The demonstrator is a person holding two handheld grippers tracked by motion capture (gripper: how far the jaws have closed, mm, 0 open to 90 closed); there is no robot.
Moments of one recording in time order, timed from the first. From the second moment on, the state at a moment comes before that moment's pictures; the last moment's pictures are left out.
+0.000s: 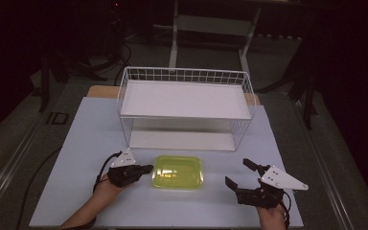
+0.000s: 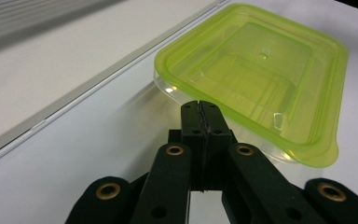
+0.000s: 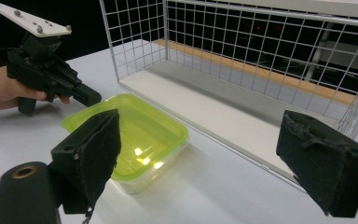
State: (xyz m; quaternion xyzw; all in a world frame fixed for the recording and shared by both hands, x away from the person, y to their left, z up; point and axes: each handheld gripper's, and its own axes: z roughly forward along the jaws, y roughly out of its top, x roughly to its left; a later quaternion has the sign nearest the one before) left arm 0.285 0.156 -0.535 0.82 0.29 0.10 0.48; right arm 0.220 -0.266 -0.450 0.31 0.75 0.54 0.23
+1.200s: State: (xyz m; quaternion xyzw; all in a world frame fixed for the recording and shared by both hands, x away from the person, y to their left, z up) left arm 0.267 0.150 -0.490 0.77 0.32 0.08 0.54; right arm 0.224 -0.251 -0.448 0.30 0.76 0.52 0.23
